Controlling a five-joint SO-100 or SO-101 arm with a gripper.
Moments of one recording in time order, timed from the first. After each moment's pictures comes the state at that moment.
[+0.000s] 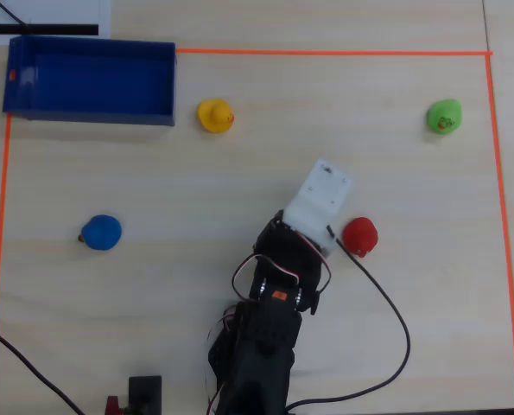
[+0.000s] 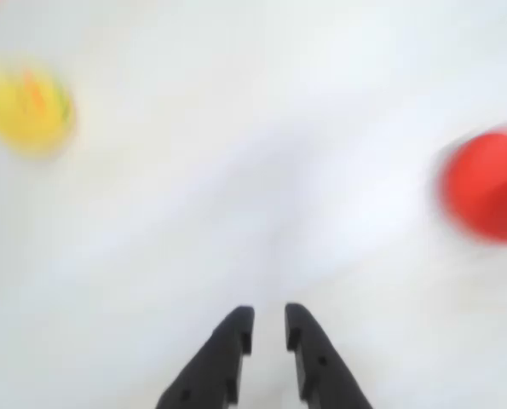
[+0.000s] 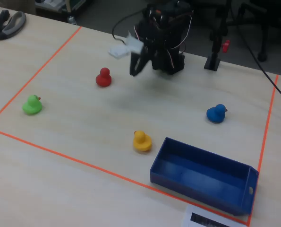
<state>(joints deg) 23.4 165.3 146.2 63.7 -70.2</state>
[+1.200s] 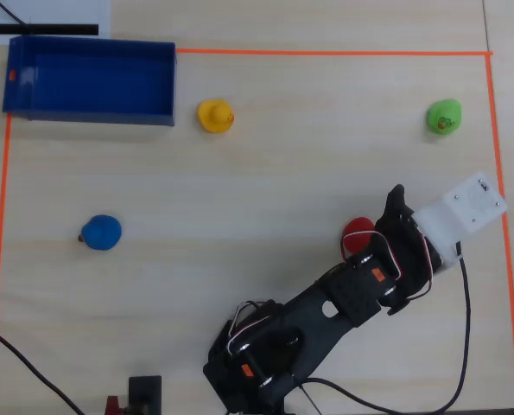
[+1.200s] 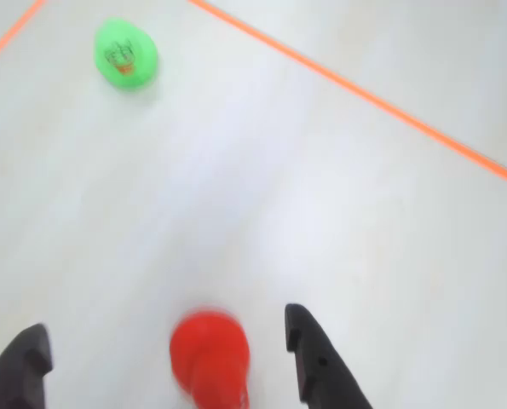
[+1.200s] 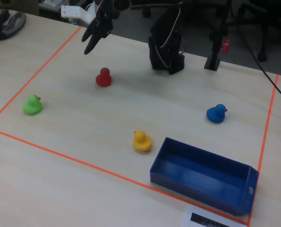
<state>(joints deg) 59.9 127.5 124.5 39.7 -87.3</state>
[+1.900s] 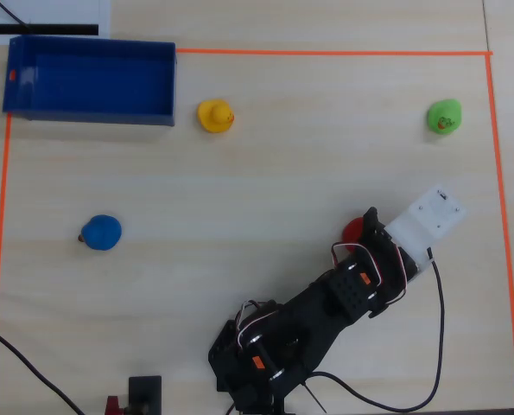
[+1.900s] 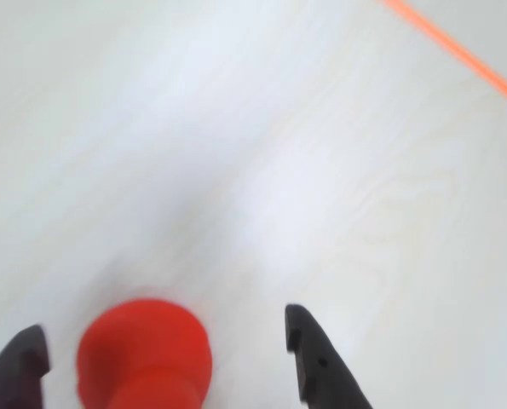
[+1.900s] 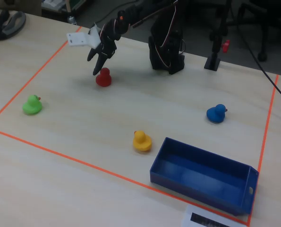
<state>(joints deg) 61.3 123.0 147.7 18.3 -97.5</state>
